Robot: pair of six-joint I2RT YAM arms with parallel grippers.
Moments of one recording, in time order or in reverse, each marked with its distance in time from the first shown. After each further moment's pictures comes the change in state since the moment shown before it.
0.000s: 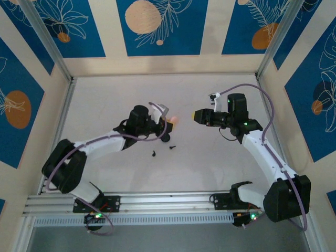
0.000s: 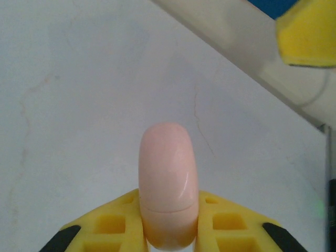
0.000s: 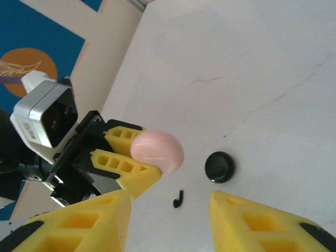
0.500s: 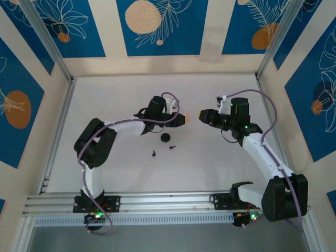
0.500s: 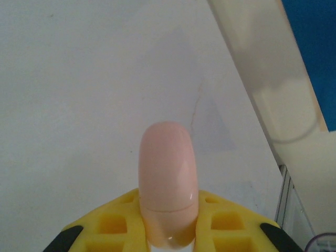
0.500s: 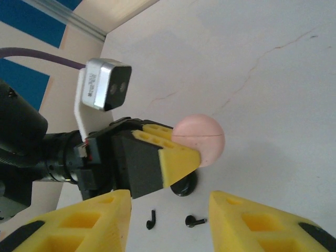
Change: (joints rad) left arm -0.005 0.398 0.348 -0.080 0.099 -0.382; right arm -0.074 -0.005 -0.105 0.106 0.093 0.090
